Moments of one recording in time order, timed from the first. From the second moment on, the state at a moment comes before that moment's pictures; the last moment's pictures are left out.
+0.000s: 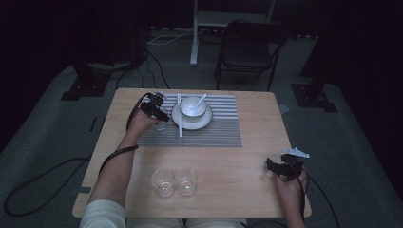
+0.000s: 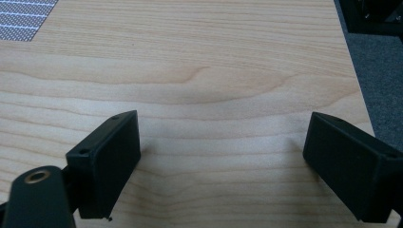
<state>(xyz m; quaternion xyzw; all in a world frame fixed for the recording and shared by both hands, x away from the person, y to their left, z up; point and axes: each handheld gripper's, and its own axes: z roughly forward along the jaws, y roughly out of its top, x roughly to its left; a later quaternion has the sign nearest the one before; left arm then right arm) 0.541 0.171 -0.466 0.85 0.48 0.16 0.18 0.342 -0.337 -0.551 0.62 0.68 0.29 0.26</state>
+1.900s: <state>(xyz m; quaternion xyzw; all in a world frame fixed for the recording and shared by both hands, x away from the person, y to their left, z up) 0.468 0.217 -0.511 0.81 0.49 0.18 0.28 0.341 -0.337 -0.551 0.62 0.68 0.29 0.26</state>
